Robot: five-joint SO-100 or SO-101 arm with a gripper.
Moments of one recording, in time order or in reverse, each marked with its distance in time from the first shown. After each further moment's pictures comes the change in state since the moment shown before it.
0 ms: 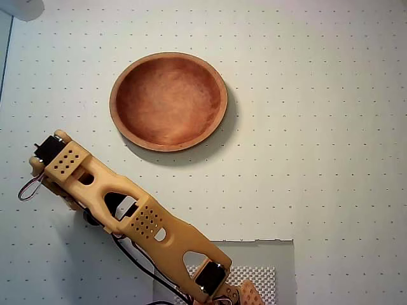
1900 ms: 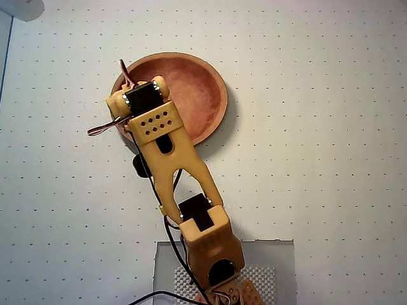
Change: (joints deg) arm 28.5 42.7 16.2 0.4 -0.1
